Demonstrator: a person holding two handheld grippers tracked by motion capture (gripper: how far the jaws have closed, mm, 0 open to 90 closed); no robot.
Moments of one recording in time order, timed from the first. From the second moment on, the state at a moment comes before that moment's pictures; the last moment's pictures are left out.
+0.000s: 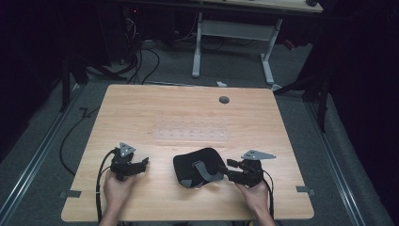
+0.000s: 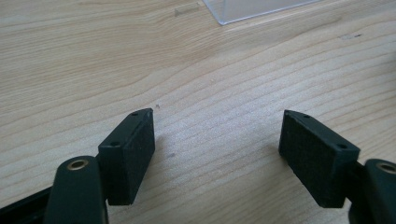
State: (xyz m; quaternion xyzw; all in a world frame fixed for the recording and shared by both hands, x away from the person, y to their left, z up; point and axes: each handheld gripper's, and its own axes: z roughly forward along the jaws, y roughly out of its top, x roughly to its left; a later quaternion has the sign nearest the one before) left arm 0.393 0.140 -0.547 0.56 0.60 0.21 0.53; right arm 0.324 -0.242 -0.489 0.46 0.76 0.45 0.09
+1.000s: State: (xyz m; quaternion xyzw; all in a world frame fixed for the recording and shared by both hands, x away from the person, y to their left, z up) left arm 0.393 0.141 -0.547 0.56 0.60 0.21 0.53; right arm 0.336 -0.235 -0.513 0.46 0.77 0.45 0.04
